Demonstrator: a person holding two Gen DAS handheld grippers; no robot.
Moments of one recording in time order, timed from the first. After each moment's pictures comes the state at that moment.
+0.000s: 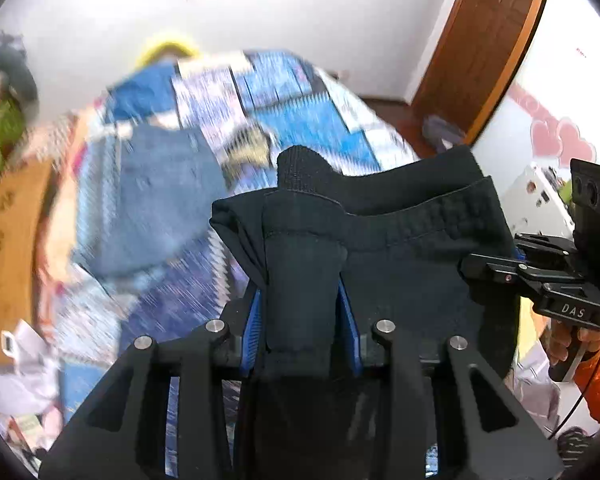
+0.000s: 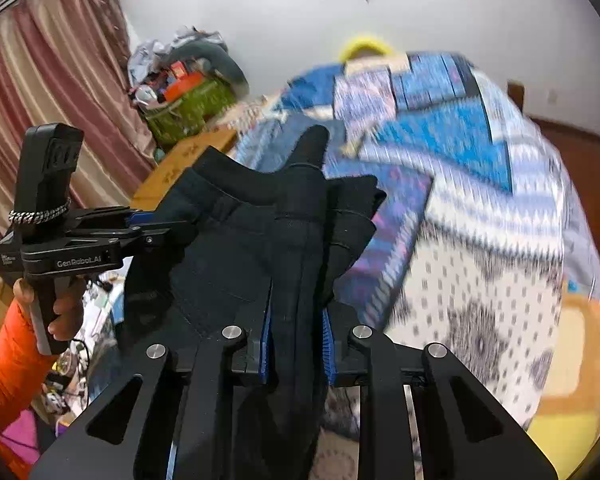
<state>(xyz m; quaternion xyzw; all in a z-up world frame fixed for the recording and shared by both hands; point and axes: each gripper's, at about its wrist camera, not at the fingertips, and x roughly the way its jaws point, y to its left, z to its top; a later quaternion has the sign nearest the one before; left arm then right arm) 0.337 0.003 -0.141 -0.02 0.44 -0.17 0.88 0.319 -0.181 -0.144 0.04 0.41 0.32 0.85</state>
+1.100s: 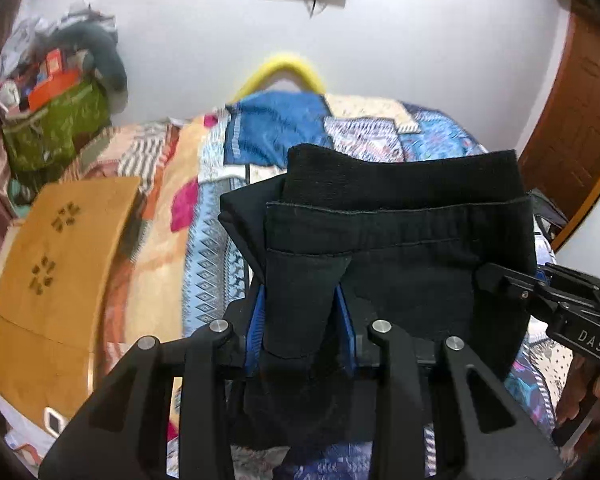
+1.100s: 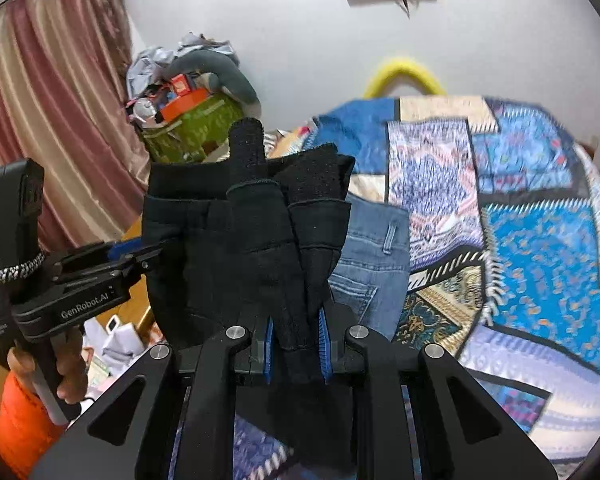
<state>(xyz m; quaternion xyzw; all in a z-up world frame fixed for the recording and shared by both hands) 0.545 0.167 -0.202 -0.06 0.41 0.00 0.91 0.519 -0.013 -0.186 0.05 0.40 0.33 0.85</state>
